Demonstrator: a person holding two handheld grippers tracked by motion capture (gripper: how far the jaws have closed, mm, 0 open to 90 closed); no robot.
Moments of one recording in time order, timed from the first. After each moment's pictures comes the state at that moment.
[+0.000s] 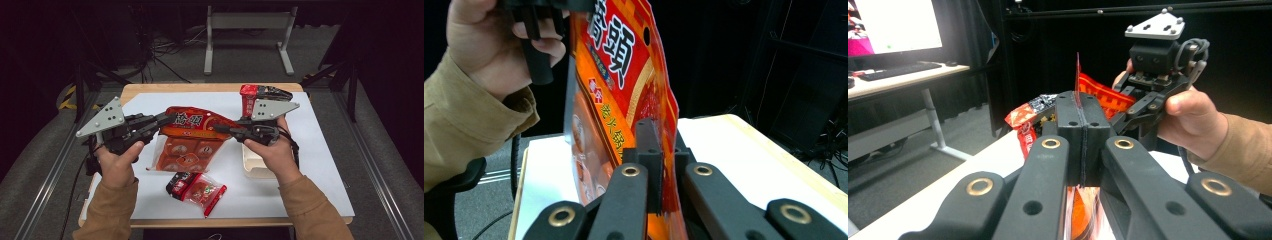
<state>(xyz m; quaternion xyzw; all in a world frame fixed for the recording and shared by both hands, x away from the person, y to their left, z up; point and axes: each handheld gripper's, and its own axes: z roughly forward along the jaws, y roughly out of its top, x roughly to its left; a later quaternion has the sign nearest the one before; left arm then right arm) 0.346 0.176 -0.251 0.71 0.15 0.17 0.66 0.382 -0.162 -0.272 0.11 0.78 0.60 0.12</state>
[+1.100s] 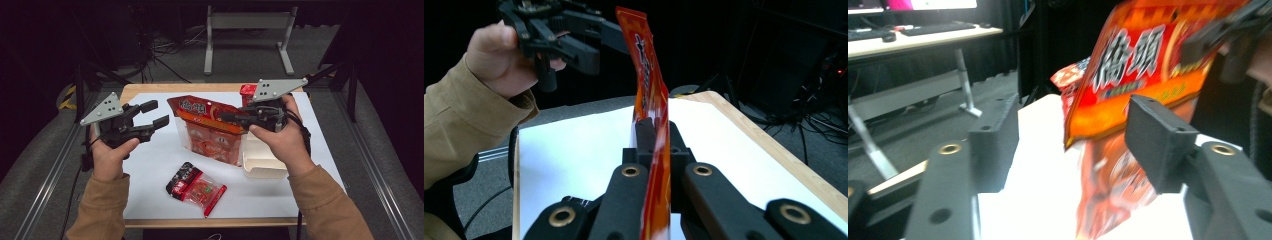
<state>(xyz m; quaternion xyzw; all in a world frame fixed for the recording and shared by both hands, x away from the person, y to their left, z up) 0.375 0.196 -0.270 0.74 0.23 0.19 0.61 0.376 -0.164 -0.214 0.15 0.82 0.53 0.13</state>
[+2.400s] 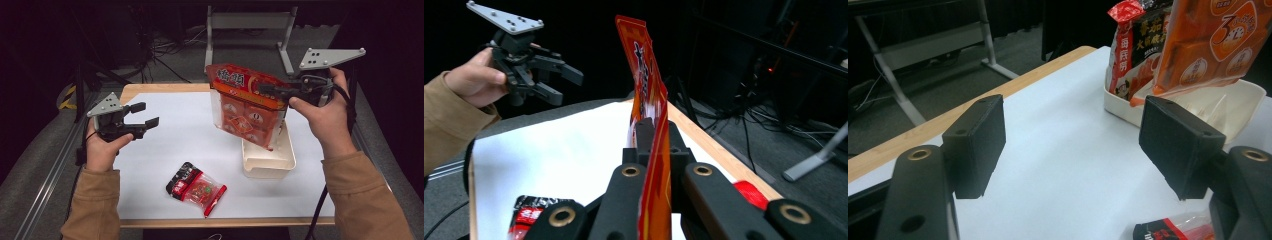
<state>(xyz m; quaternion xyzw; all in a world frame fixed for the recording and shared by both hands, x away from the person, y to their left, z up) 0.413 0.226 -0.304 0.77 0.28 0.18 0.54 0.388 -0.235 -0.165 0.20 0.80 0.52 0.19</state>
